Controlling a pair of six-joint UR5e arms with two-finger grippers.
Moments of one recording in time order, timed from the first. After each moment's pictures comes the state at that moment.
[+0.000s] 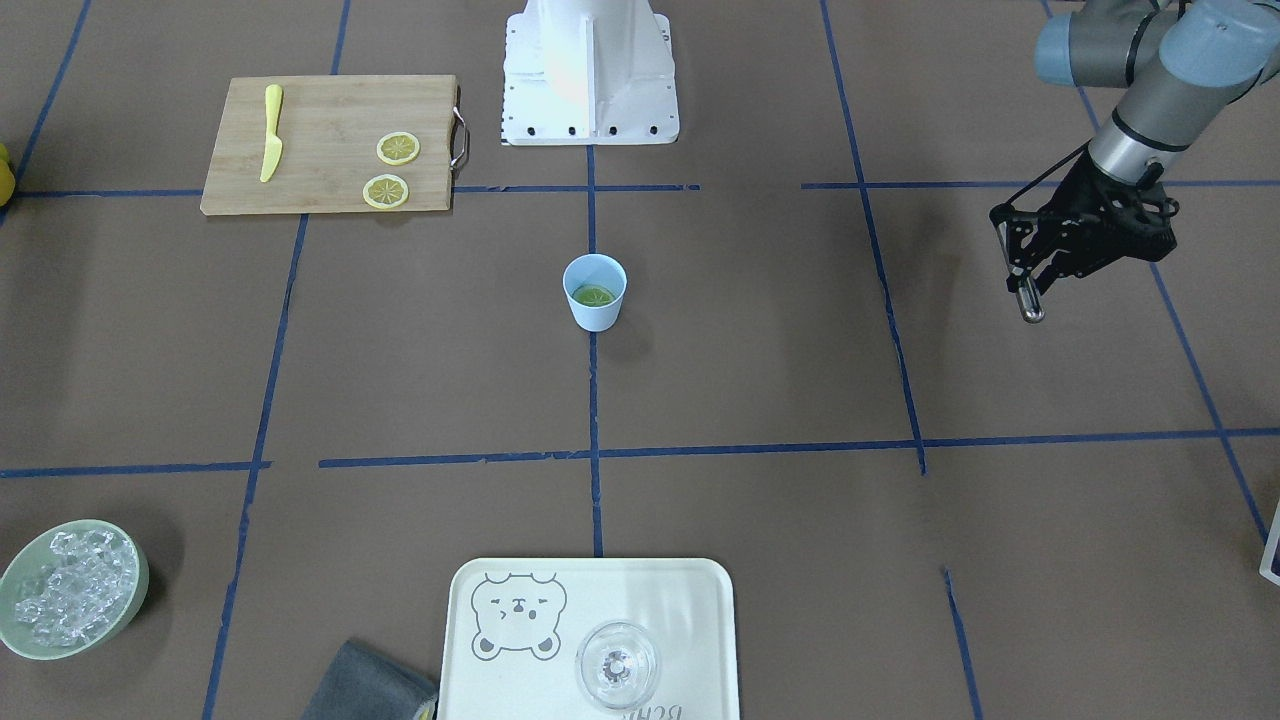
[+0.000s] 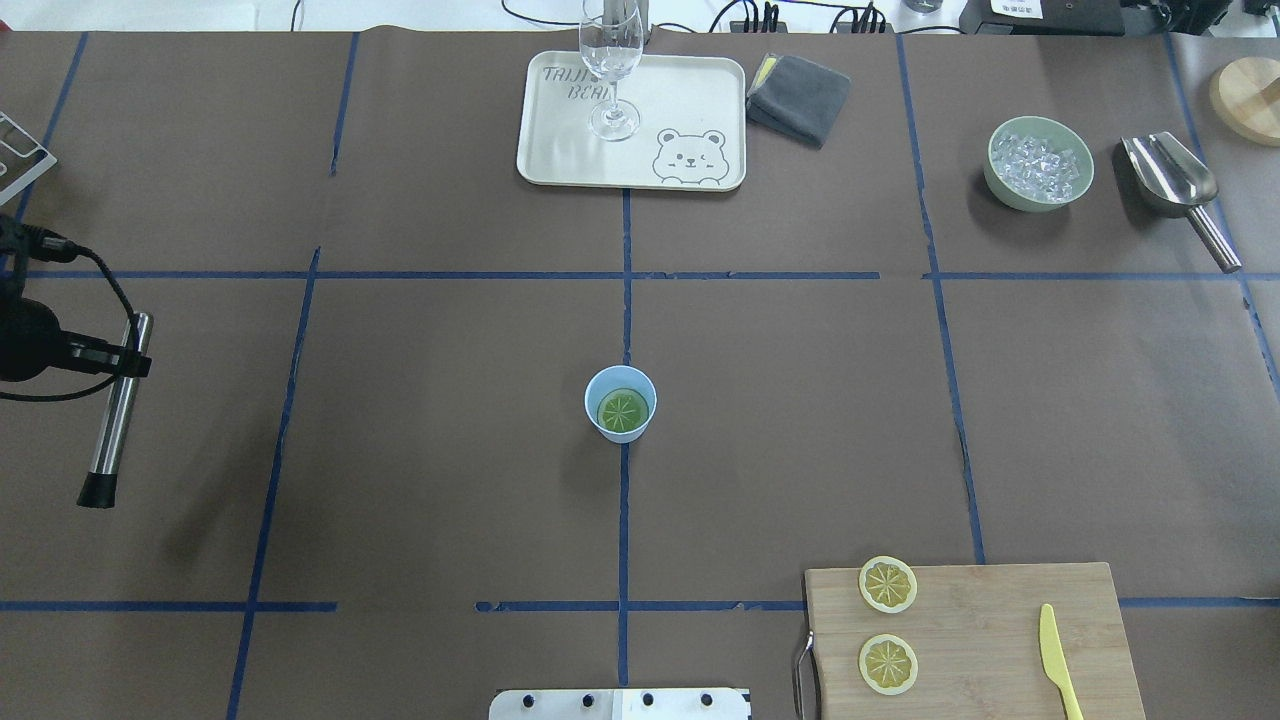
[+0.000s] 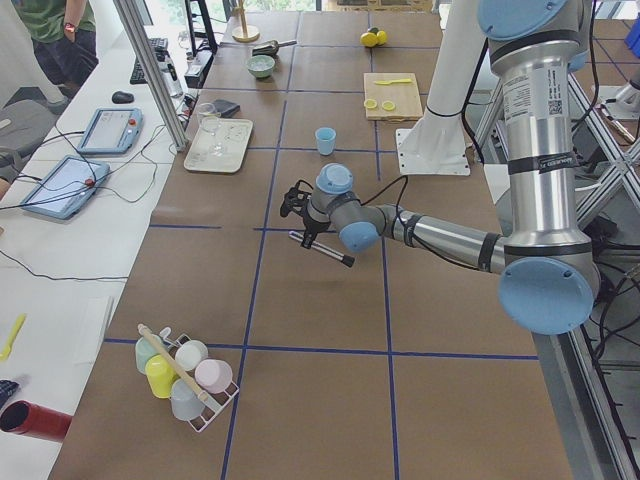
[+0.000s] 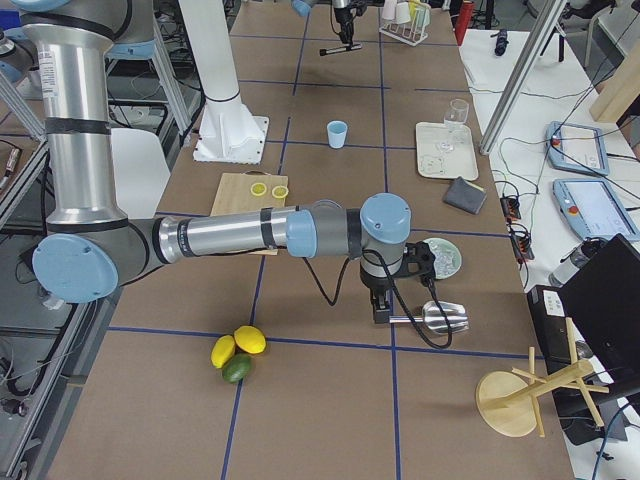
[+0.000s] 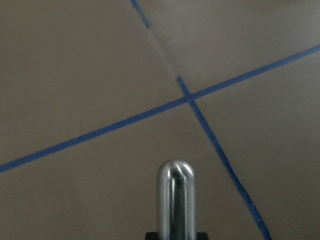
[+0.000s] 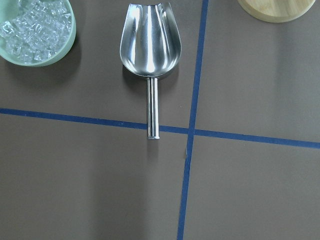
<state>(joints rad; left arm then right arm) -0.89 -1.48 -1.87 -2.11 -2.06 -0.79 1.59 -1.54 1.72 -1.65 2.36 -0.04</state>
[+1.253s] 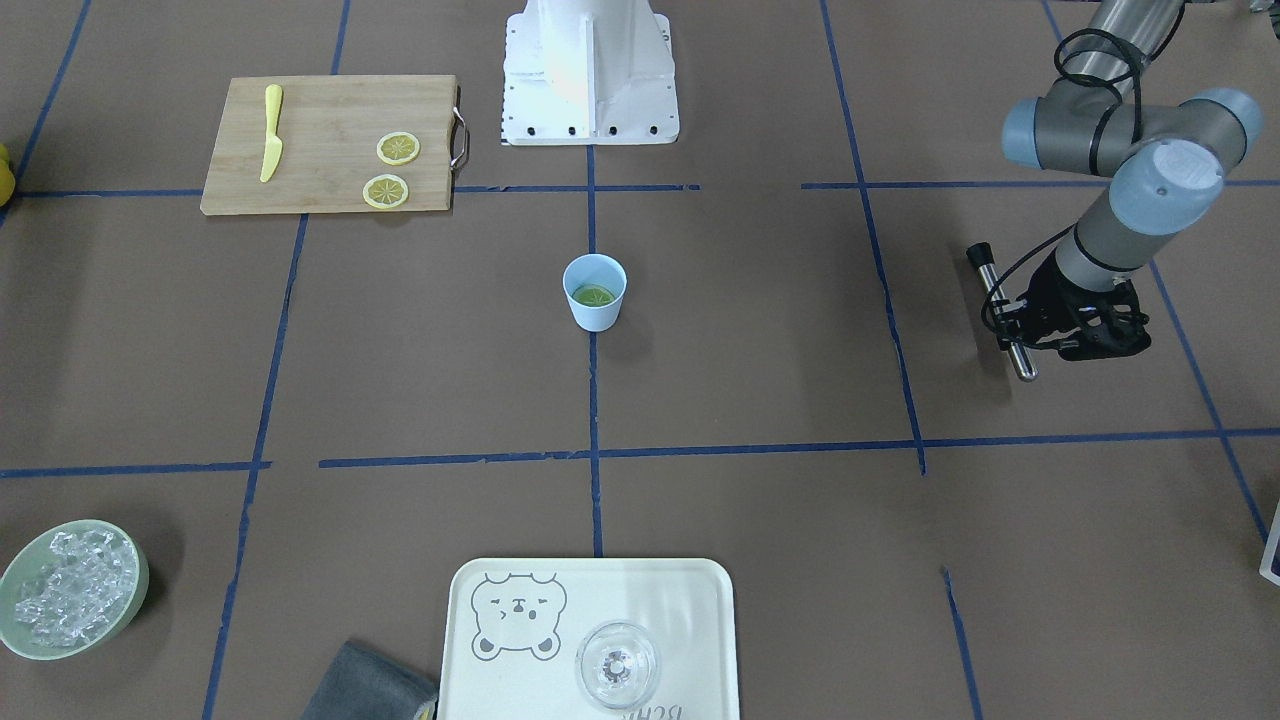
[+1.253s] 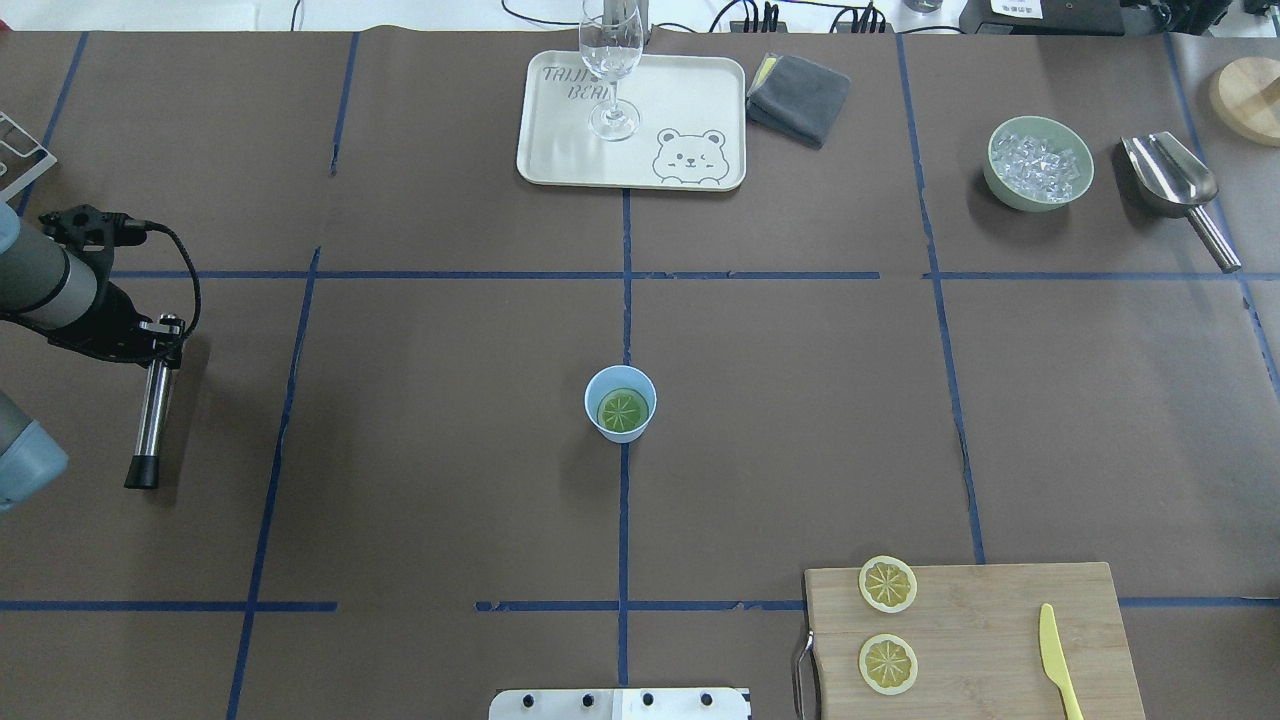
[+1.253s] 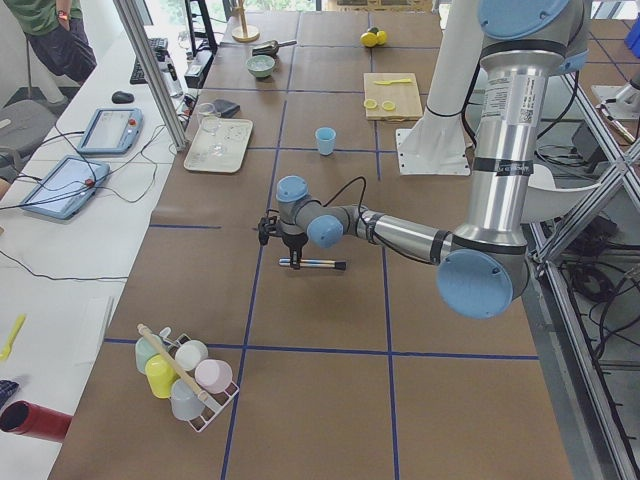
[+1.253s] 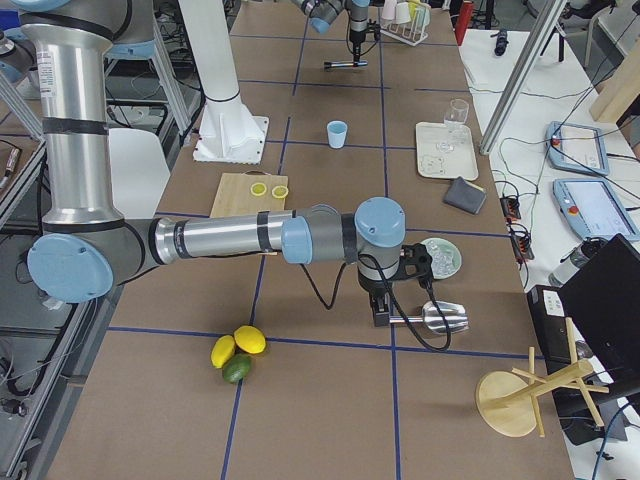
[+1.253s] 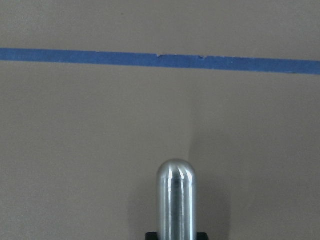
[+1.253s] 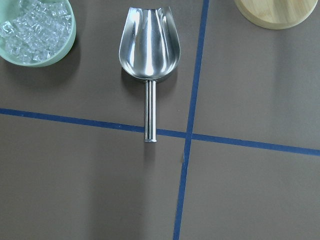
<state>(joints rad) -0.89 -1.66 -1.64 -1.95 -2.09 -0.84 1.59 -1.56 1.71 -1.59 2.36 -0.04</state>
